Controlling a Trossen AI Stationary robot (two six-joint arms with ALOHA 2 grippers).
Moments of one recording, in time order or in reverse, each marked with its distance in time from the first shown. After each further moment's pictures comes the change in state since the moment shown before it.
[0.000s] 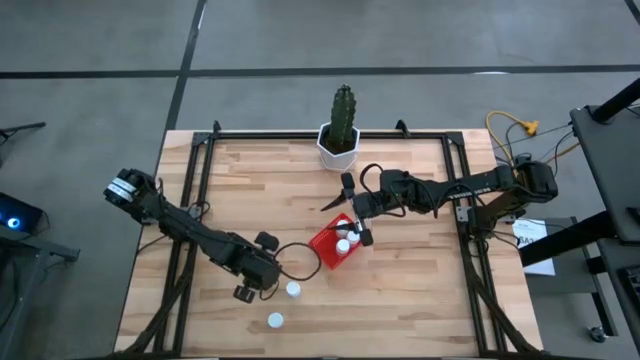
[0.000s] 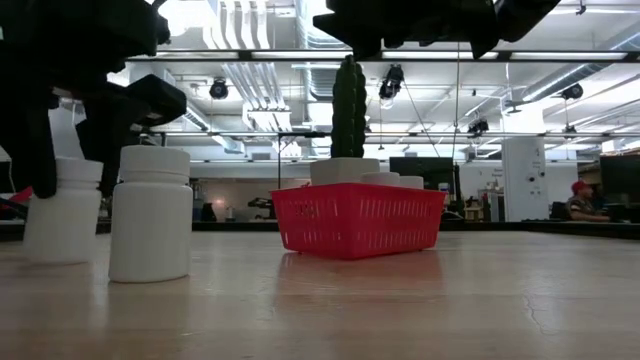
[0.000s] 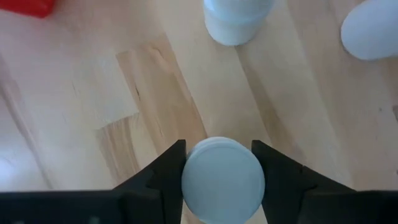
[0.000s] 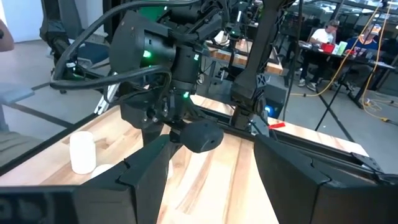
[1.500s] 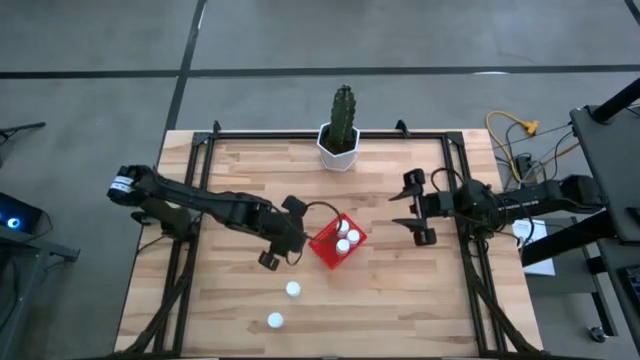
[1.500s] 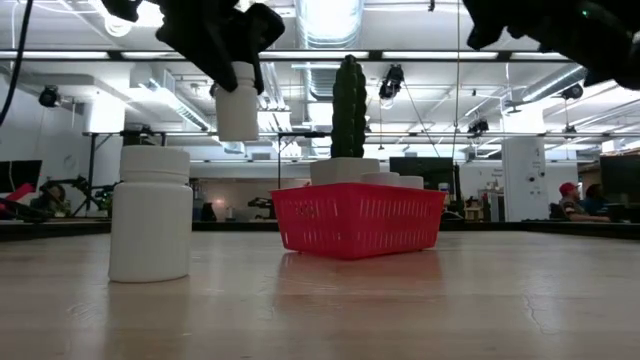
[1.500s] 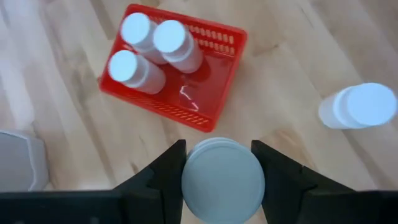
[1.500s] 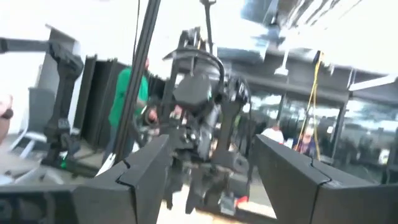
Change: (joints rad) left arm 0.279 0.003 0.340 -0.113 -0.025 0.430; right arm -0.002 -0.566 -0.651 0.596 0.074 0.082
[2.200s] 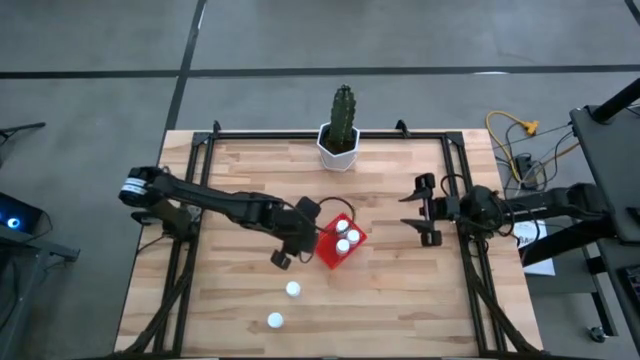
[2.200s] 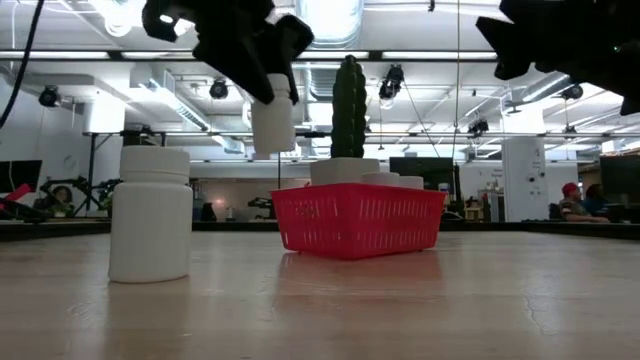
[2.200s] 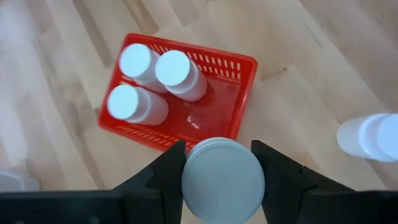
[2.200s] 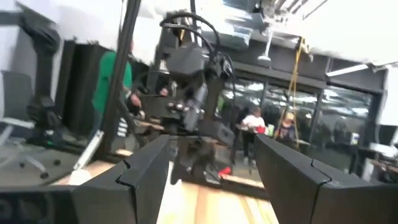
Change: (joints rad) left arm 0.047 0.097 0.031 0.111 0.060 0.087; right arm -0.010 -0.217 -0.181 -0.096 0.075 -0.030
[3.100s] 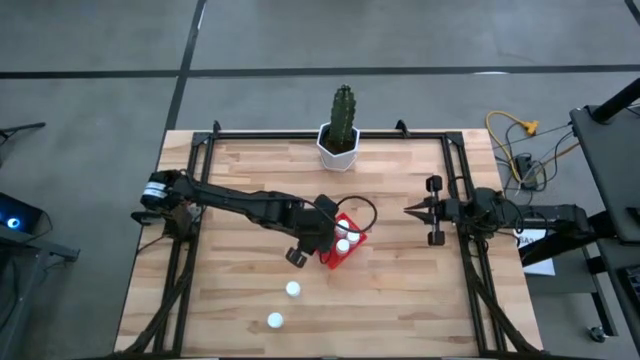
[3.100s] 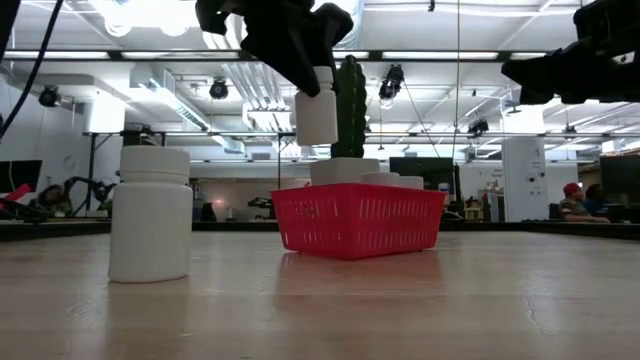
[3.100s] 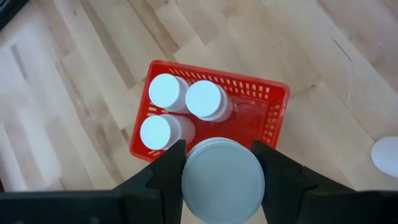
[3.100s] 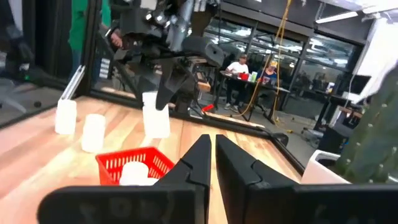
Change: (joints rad) left arm 0.009 0.162 0.252 -0.112 -0.034 0.077; right arm 0.000 -0.602 0.000 -0.847 0.110 -0.063
